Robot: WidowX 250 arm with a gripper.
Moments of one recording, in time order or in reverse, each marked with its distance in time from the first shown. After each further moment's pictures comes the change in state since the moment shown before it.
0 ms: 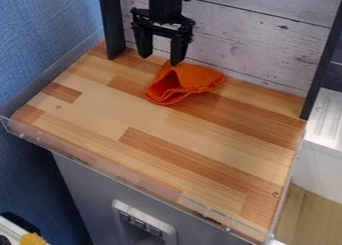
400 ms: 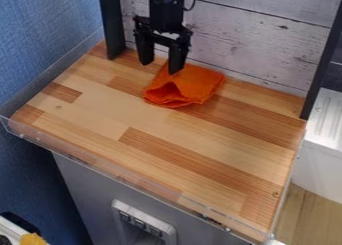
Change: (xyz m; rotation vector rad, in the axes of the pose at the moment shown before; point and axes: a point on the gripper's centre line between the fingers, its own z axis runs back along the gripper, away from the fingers) arm -0.005 -0.007 -0.014 -0.001 0.013 -0.149
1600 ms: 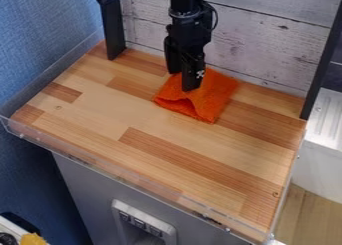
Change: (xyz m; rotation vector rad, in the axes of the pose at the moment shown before) arm 0.007 -0.037 -0.005 0.055 -0.130 -0.500
